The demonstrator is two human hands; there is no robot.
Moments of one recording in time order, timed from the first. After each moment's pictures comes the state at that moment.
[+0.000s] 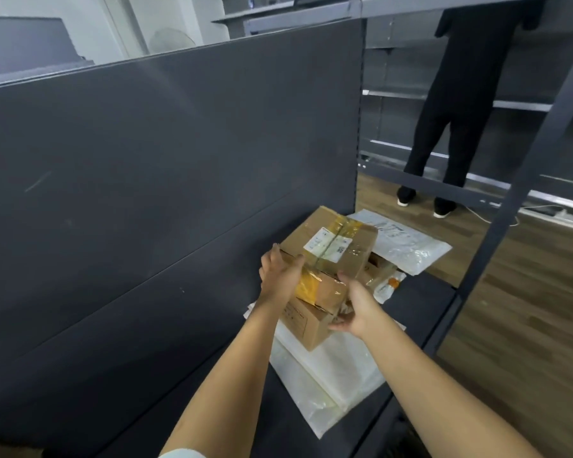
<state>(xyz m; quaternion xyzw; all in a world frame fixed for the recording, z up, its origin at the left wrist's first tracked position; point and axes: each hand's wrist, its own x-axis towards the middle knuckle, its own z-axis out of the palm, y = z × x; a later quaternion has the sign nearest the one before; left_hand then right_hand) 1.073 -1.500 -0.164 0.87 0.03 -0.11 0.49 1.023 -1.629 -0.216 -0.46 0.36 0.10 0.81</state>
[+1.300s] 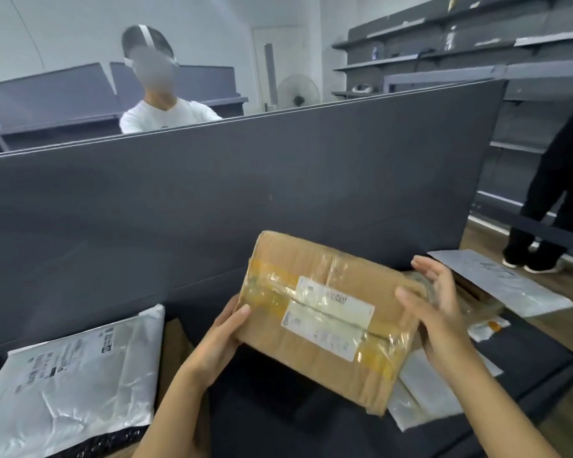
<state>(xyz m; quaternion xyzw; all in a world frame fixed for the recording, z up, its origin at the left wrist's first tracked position) 0.871 -1.212 -0.123 0.68 -0.04 -0.07 0.73 0.878 -1.519 -0.095 -0.64 -0.07 -0.11 0.75</state>
